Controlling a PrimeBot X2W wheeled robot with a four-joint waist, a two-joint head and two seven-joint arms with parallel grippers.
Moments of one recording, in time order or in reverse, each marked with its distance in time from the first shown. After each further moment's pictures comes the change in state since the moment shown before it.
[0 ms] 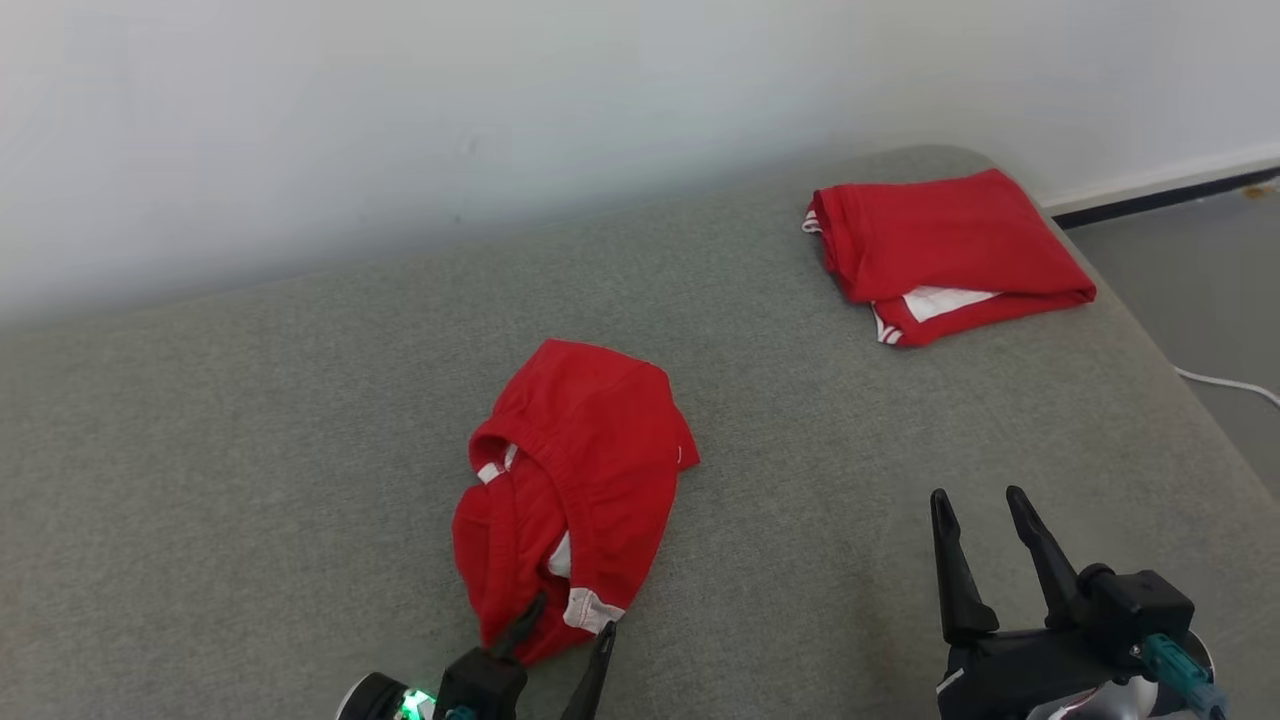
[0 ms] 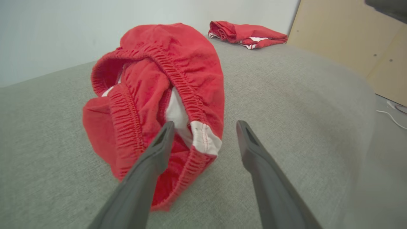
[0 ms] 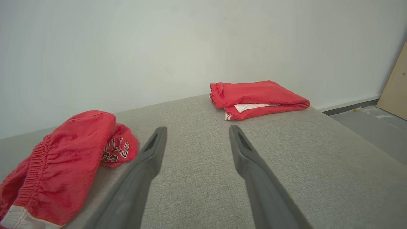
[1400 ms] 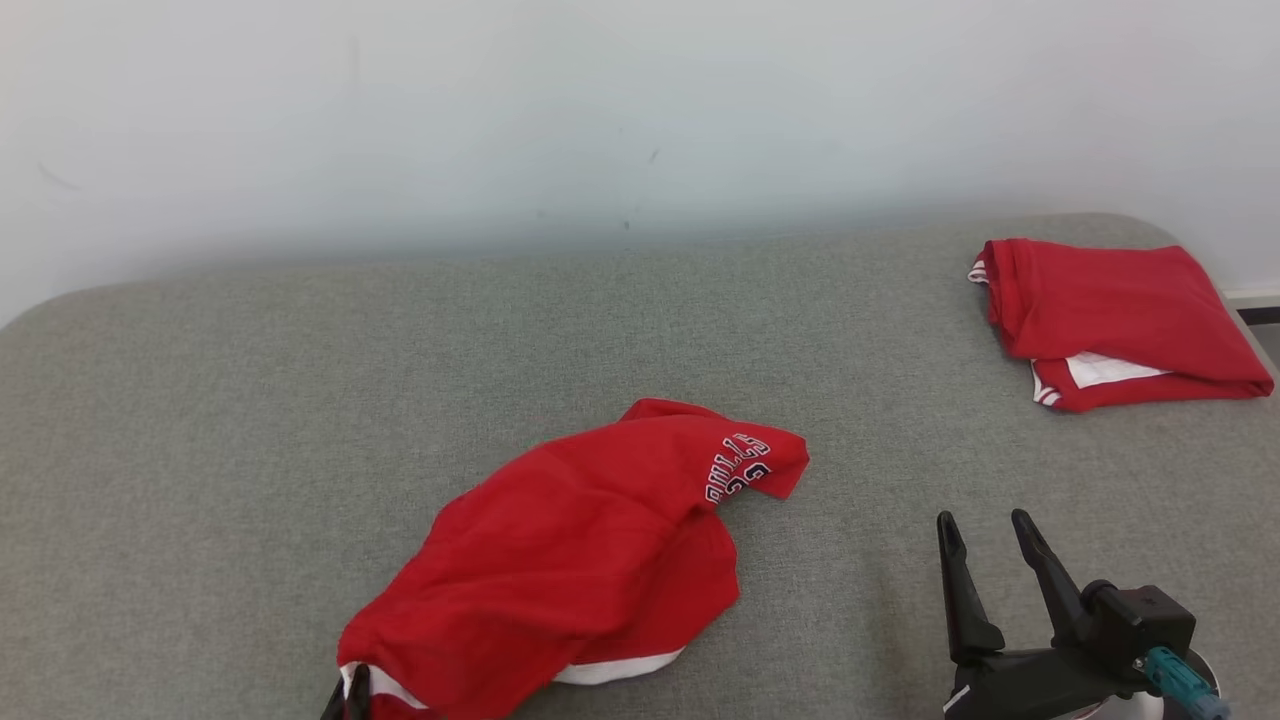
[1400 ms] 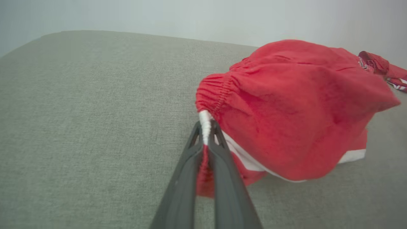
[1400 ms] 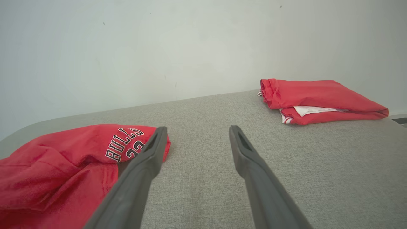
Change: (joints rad) left arm 0.202 0.096 0.250 -0.089 -0.218 0.110 -0.052; right arm 0.020 0.000 -0.011 0.015 0.007 0.000 0.010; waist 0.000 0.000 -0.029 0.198
